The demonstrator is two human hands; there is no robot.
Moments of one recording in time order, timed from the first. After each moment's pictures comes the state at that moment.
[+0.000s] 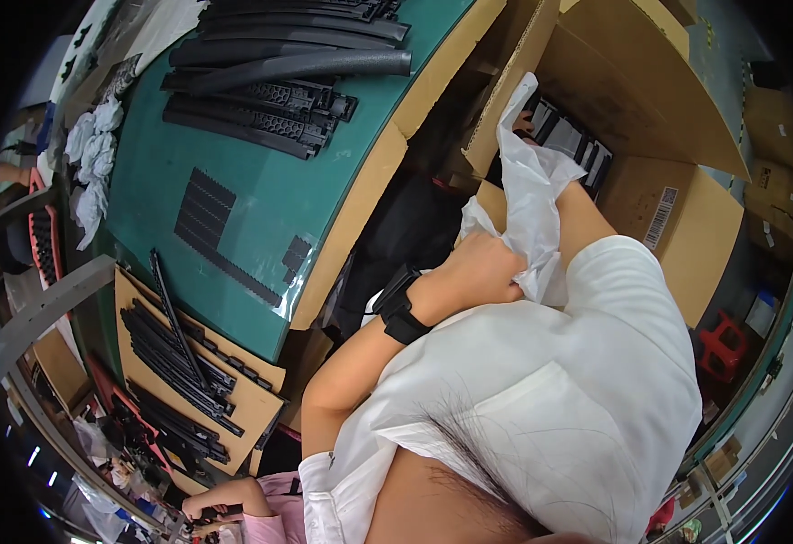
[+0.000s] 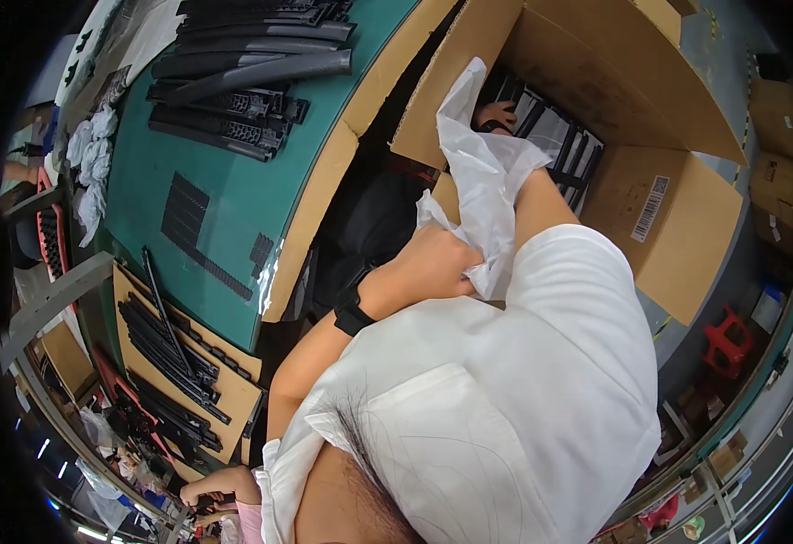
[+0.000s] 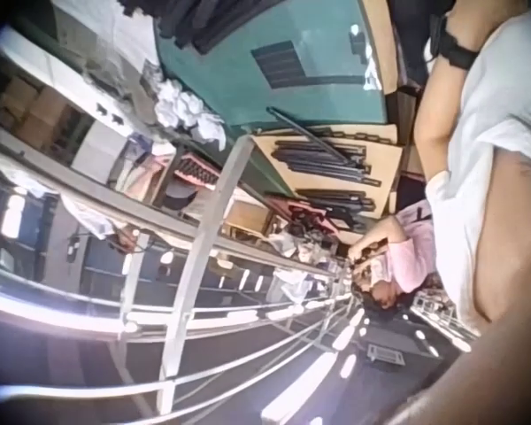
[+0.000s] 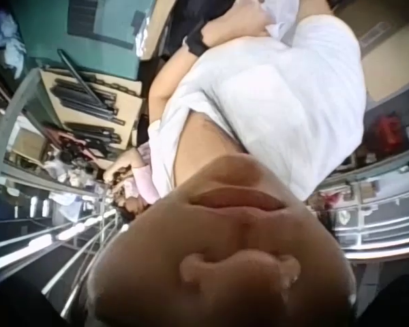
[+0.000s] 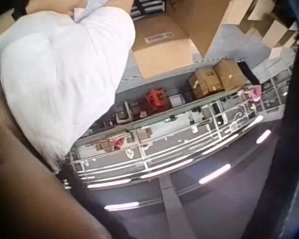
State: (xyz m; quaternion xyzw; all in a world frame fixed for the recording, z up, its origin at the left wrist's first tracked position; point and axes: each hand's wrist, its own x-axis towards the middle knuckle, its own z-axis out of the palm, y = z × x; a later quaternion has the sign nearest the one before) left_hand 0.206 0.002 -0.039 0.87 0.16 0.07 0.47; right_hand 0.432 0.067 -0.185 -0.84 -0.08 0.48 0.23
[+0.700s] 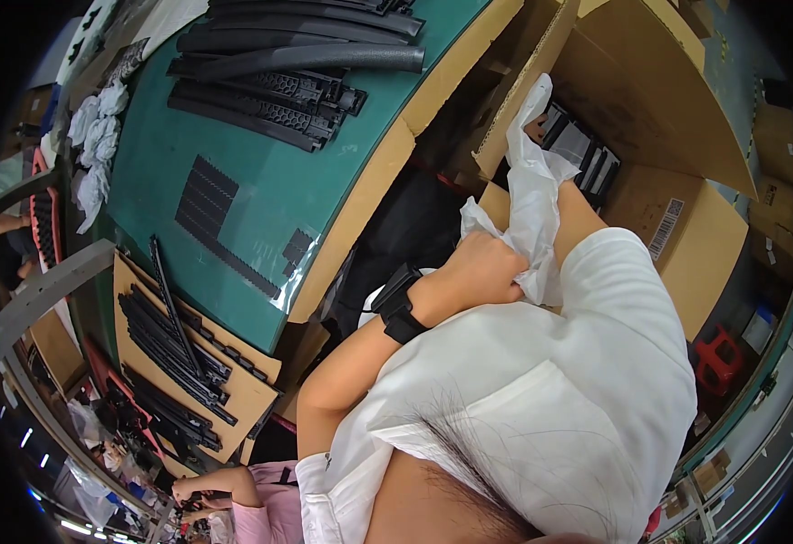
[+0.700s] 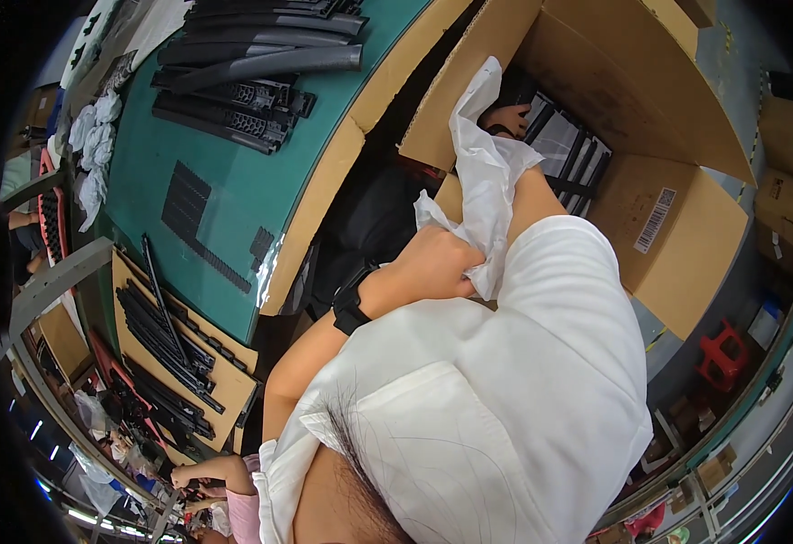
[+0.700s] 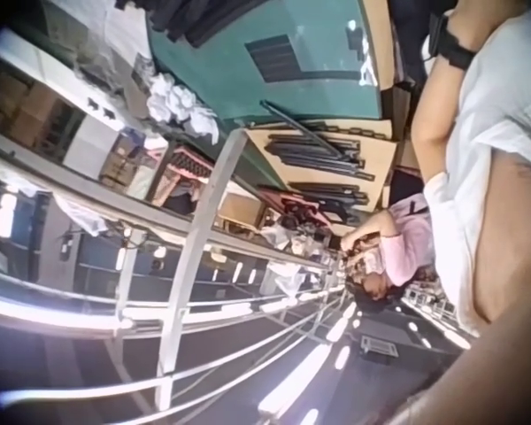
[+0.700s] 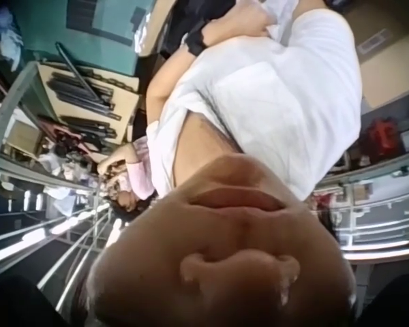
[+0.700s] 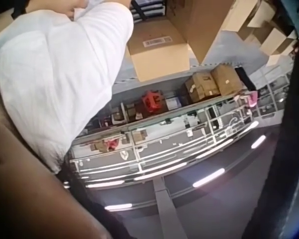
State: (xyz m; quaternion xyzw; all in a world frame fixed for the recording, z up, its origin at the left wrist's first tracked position) left_hand 0.219 0.000 -0.040 0.86 0.16 0.08 0.48; right_hand 0.466 0.119 -0.355 -0.99 0.04 0.12 0.06
